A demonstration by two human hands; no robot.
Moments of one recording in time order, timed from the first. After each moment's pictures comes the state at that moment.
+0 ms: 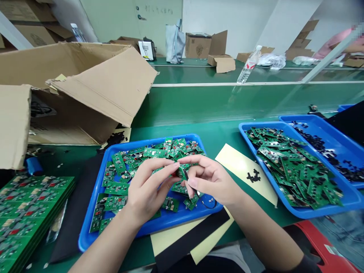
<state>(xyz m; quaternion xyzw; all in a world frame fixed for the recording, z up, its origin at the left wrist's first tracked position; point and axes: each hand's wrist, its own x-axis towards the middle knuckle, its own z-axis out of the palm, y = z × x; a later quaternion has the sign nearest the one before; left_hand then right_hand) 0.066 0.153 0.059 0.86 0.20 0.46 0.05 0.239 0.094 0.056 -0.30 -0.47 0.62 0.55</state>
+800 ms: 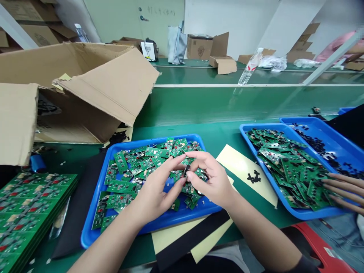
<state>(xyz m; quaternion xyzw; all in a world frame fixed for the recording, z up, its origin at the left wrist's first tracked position) 0.068 0.147 0.052 0.87 0.23 0.37 0.25 0.235 0.095 0.048 -0.44 -0.63 0.32 0.56</state>
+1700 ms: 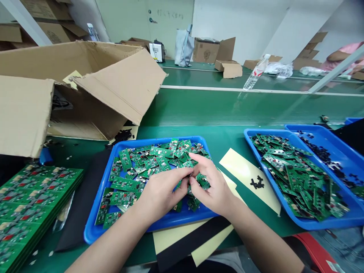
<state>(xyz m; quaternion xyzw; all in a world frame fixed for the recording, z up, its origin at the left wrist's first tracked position) 0.073 0.144 0.049 0.89 0.23 0.39 0.12 0.228 0.093 0.041 -0.46 -0.71 0.21 0.50</state>
